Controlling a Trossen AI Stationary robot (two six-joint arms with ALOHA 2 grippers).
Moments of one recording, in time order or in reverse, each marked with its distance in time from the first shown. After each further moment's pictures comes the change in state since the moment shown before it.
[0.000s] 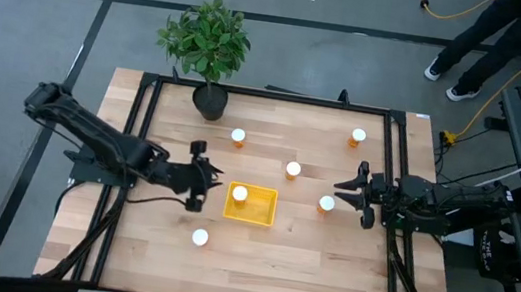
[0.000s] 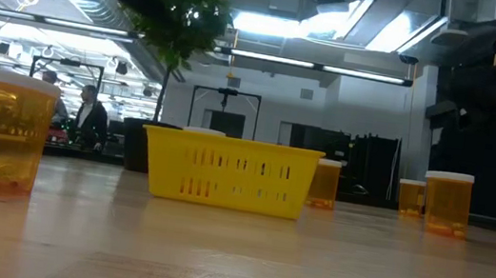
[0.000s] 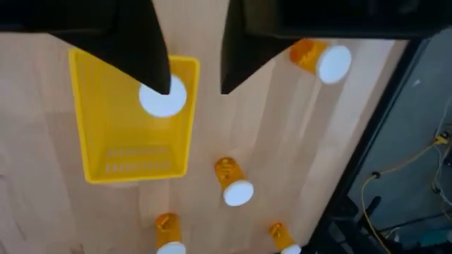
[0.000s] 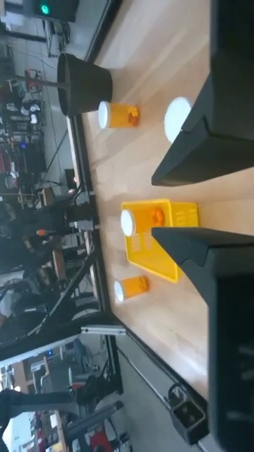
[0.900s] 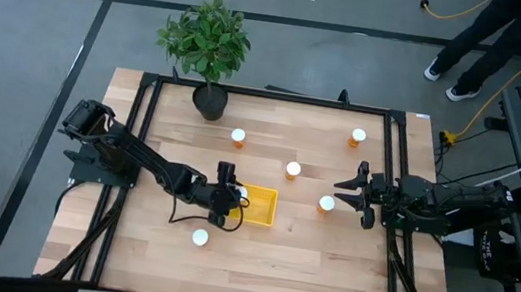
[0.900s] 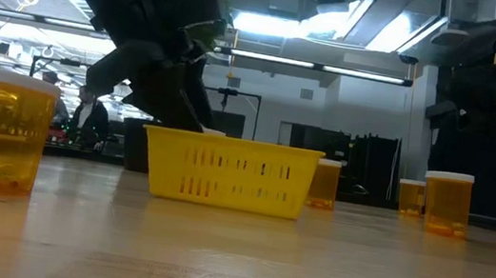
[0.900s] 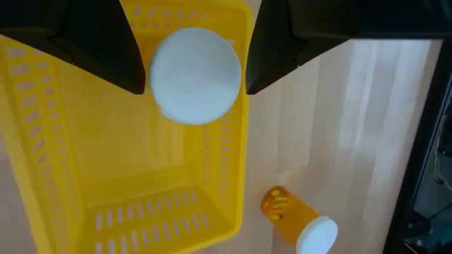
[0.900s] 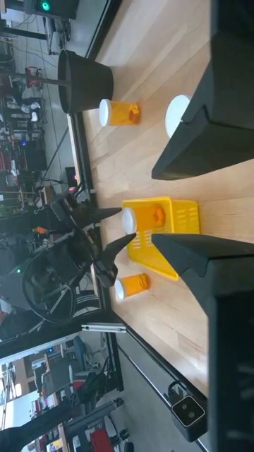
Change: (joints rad) left arm 0.039 0.486 0.062 0.251 0.029 0.160; right arm 0.000 -0.003 0.000 0.000 -0.012 0.002
